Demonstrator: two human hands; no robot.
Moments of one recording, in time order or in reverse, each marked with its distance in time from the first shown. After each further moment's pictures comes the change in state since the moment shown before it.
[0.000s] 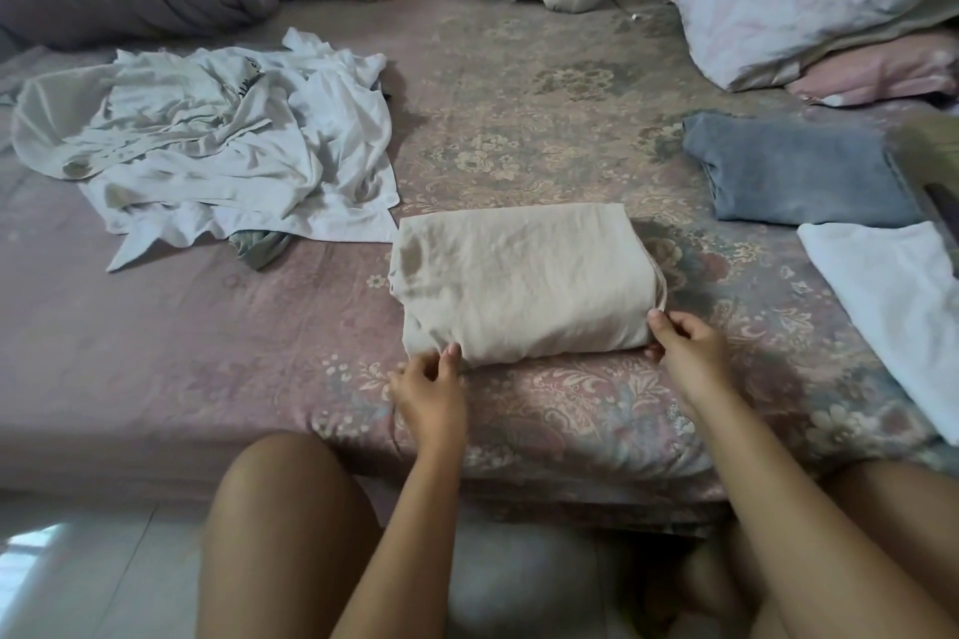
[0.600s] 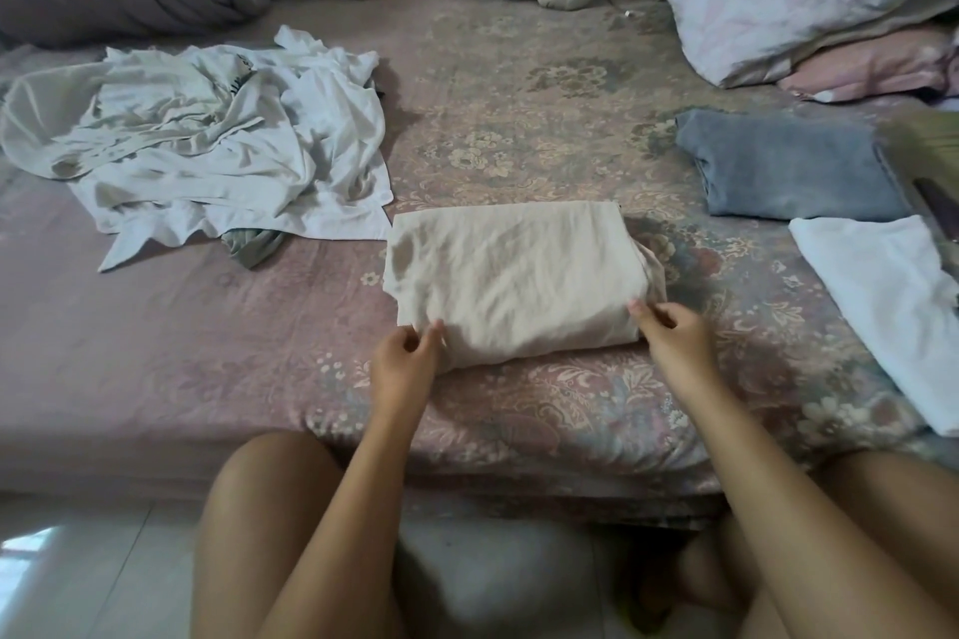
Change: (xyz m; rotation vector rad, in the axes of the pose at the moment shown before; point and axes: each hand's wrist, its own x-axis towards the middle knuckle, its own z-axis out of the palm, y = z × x) left_hand 0.026 0.018 -0.020 0.134 -0.174 0.143; right_hand -0.017 -0.013 0.001 -0.376 -0.038 -0.218
